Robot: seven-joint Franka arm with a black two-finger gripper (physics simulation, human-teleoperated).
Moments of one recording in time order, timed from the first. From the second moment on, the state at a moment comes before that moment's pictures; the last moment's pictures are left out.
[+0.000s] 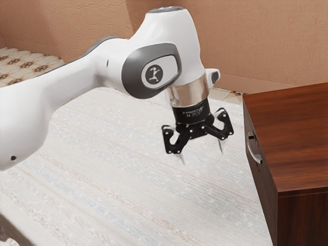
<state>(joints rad) -0.08 0.21 -0.16 -1.40 -0.06 1.63 -1.08</state>
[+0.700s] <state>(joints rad) -0.11 0.20 -0.16 -1.48 -0.08 1.86 -1.13</state>
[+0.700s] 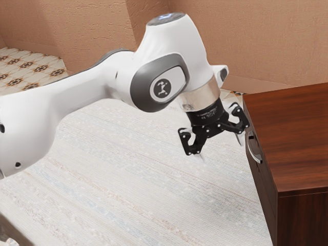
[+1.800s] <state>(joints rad) -0.12 0.19 -0.15 -1.56 -0.17 2.07 -1.03</state>
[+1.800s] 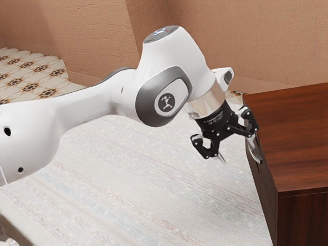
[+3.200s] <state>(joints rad) -0.12 0.12 -0.08 -1.68 -0.19 2.05 -0.95</state>
